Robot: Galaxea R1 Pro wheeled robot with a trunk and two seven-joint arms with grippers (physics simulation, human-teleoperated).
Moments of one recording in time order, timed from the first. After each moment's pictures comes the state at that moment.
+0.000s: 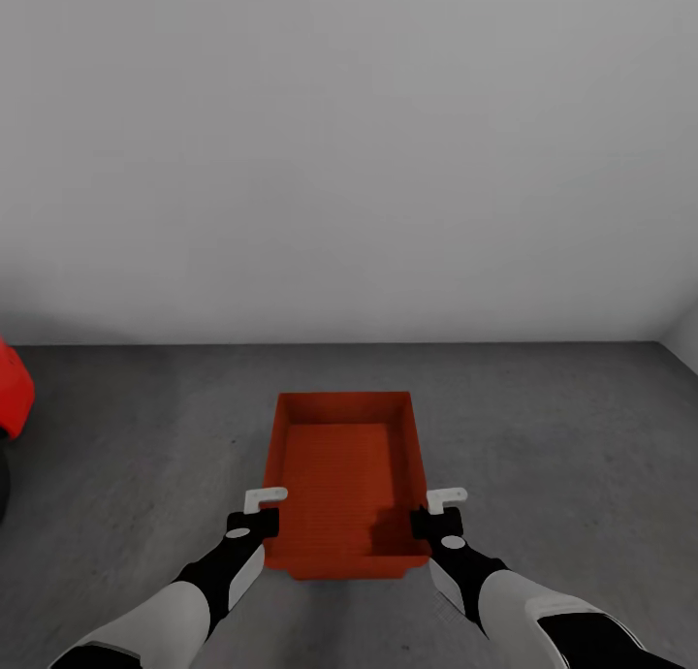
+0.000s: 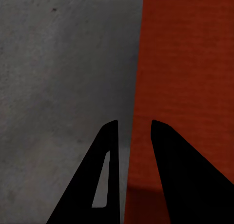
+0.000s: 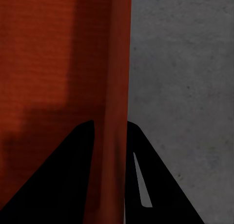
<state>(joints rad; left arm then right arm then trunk) -0.70 -0.09 -0.16 -0.27 0.19 0.00 0.25 -0.78 0.12 0.03 -0.03 0.11 -0.21 -0.21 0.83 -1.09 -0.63</state>
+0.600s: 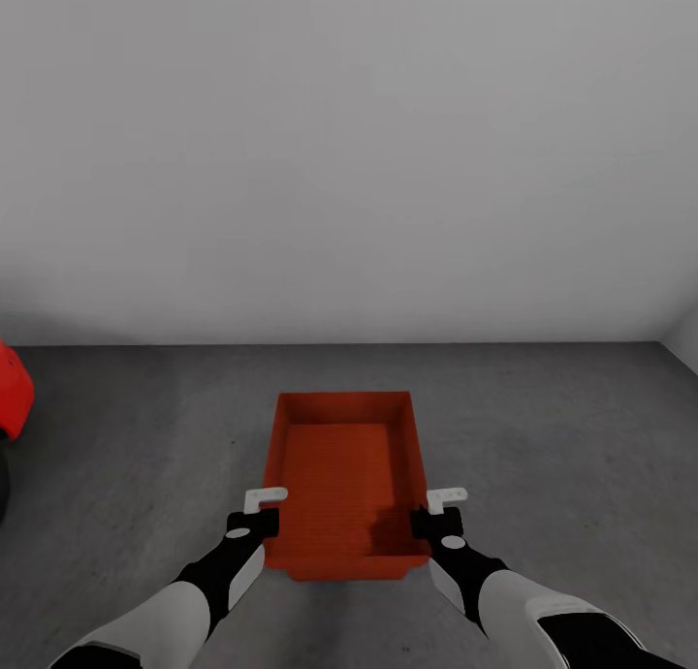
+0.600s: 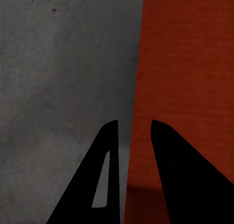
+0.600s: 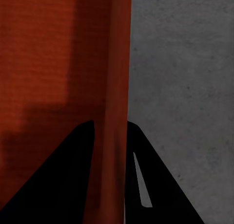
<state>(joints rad) -0.70 -0.09 -0.16 -0.27 0.19 0.00 0.25 -0.78 0.12 0.03 -0.03 0.11 -0.21 -0.21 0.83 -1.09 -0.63</state>
